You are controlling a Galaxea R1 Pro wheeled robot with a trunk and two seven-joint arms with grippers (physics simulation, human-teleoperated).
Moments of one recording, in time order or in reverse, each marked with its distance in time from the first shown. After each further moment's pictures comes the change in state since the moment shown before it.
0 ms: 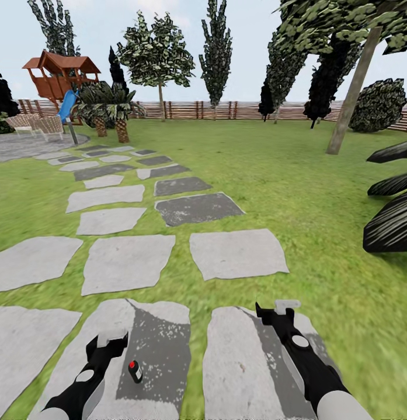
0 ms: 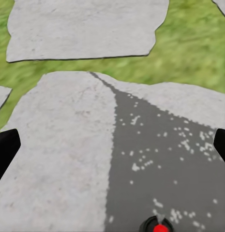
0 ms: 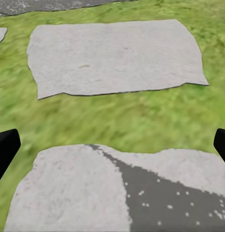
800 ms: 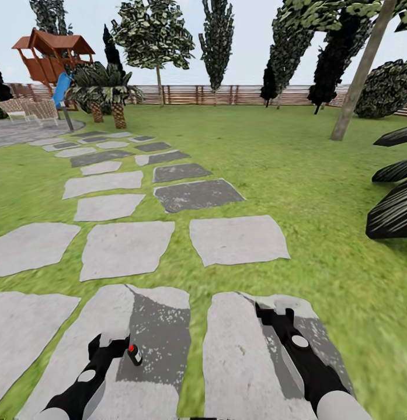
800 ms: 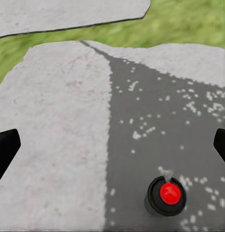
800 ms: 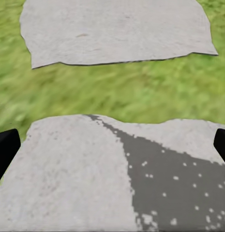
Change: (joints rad) left arm 0.000 0.000 -0.023 0.002 -0.046 -0.003 0.004; right arm 0.000 0.001 -0.001 0.001 0.000 0.002 0.000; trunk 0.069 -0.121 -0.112
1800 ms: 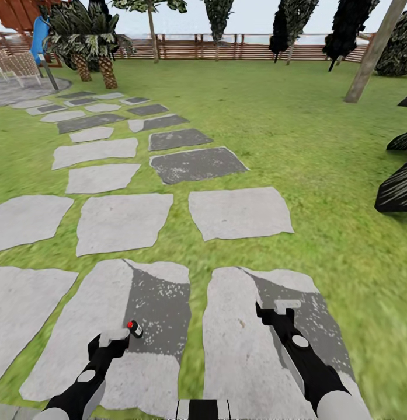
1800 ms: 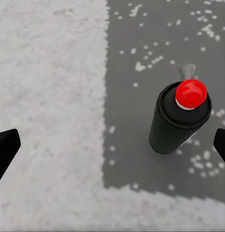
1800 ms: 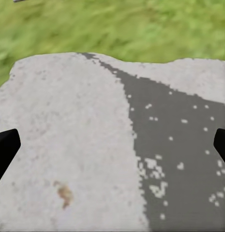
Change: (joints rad) left arm 0.000 0.001 0.001 0.000 0.004 0.000 0.002; right arm 0.000 -0.001 -0.001 -0.002 0.000 -0.001 -0.003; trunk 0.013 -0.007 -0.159
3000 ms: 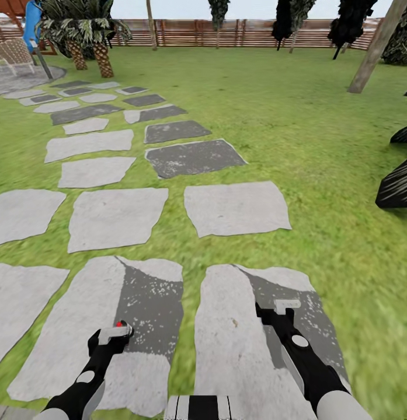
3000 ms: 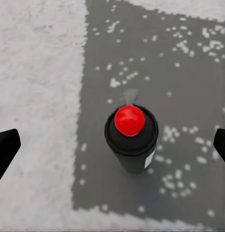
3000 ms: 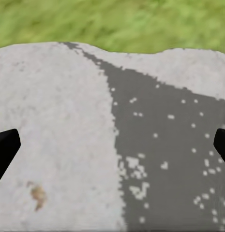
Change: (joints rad) left arm 0.002 0.001 -0.002 0.000 -0.004 -0.089 -0.002; right arm 0.000 0.001 0.002 -0.001 -0.002 0.001 0.000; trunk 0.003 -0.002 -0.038
